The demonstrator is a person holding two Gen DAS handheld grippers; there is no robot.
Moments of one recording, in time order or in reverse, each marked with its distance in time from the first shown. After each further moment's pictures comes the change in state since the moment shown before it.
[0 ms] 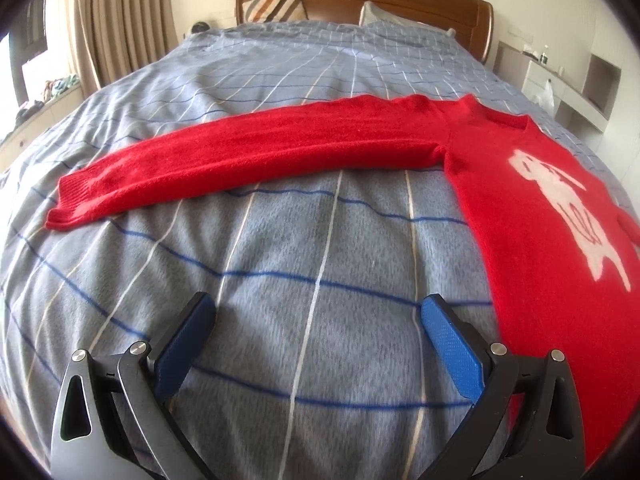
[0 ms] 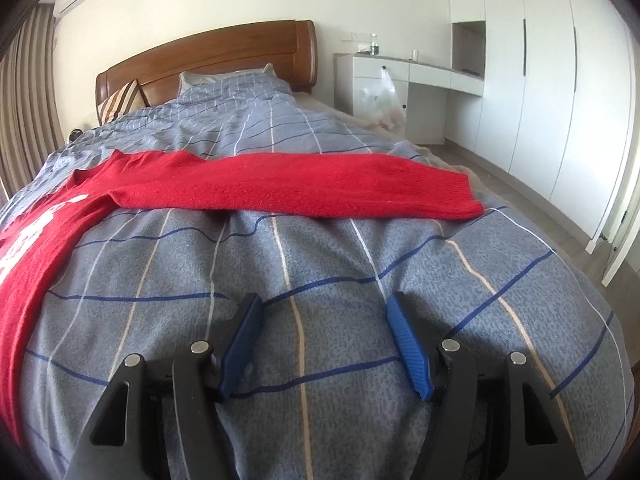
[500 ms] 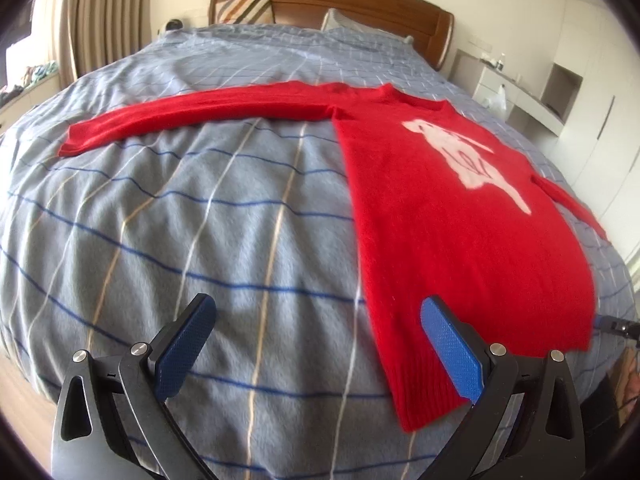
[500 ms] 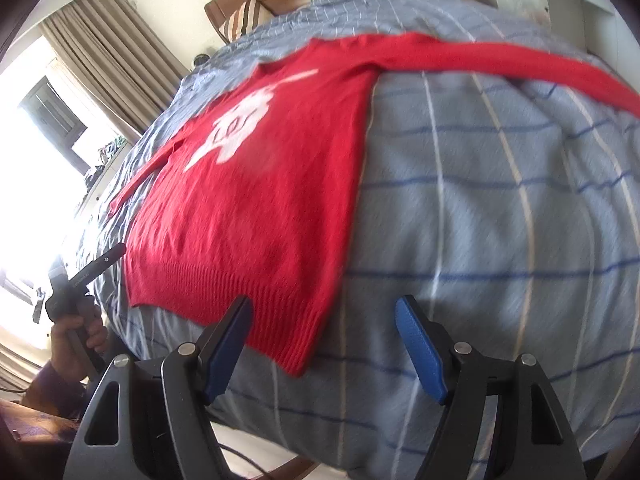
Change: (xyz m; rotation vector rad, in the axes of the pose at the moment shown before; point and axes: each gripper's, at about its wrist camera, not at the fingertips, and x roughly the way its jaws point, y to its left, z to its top) left arm -0.077 -0.039 -0.076 0.012 -0.011 -0.158; right arm -0.059 0.146 -0.063 -0.028 0.432 0.521
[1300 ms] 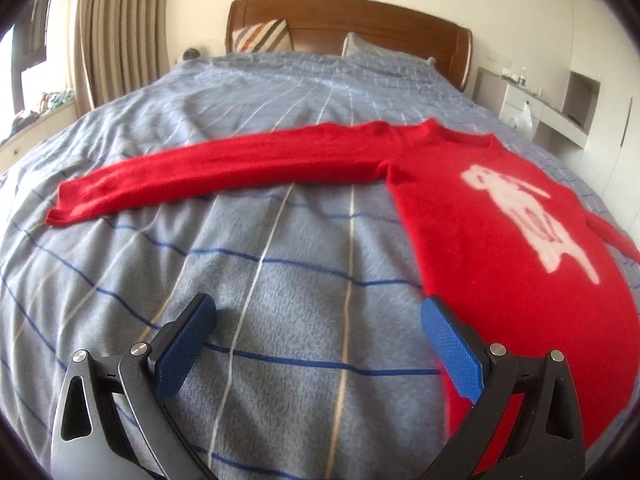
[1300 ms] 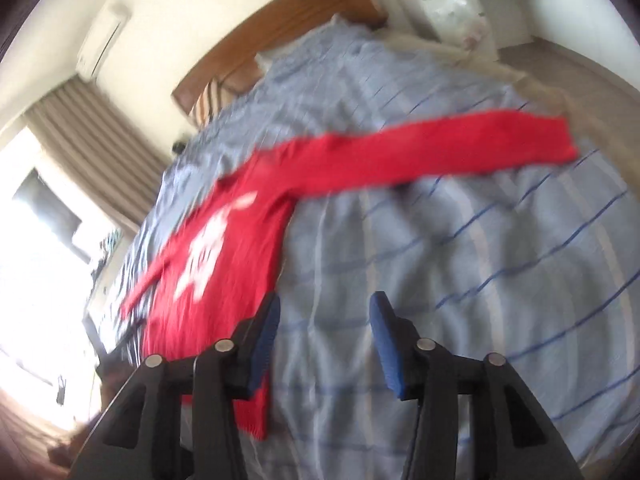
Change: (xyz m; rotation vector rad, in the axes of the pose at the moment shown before) left arm 0.067 0.027 0.056 -0.009 -0.090 0.111; right arm -0.119 -0.143 0.081 0.313 -0.355 -0.022
